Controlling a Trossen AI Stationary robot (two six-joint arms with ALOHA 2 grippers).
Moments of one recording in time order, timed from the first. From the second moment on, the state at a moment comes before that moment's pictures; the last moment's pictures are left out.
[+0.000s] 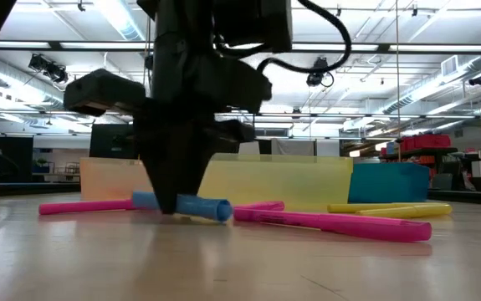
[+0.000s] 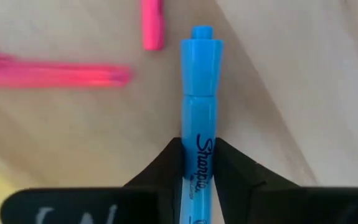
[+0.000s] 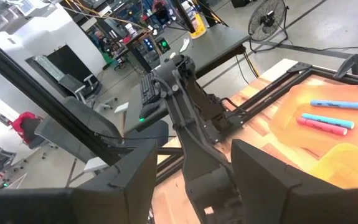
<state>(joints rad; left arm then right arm) -0.27 2.13 1.56 -0.90 0.02 0.35 0.49 1.34 1.52 -0.41 0.61 0.72</state>
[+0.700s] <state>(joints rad) -0.30 1.76 1.68 -1.22 -0.06 0.24 0.49 1.34 1.52 -0.40 0.61 0.70</state>
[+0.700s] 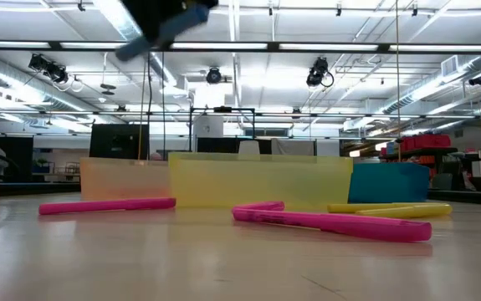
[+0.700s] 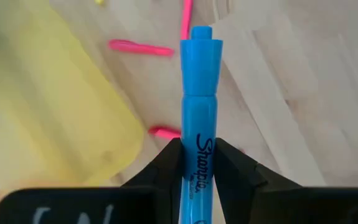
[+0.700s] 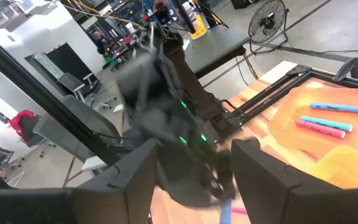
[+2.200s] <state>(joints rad) 0.56 1.76 1.77 -1.35 -0.11 0.30 0.49 1.34 1.52 -0.38 0.70 0.74</state>
